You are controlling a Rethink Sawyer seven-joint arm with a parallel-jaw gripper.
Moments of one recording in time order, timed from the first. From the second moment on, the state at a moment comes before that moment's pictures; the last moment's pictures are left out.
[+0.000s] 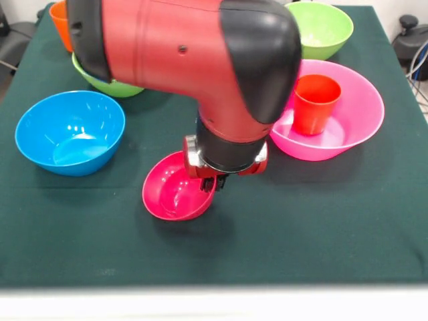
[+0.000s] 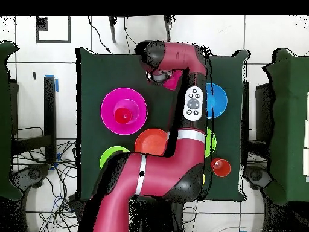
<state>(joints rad) -0.18 0.06 0.06 0.37 -0.22 1.30 1.49</state>
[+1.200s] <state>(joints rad) -0.04 0.17 -0.13 0.08 -0.26 1.42 1.49</state>
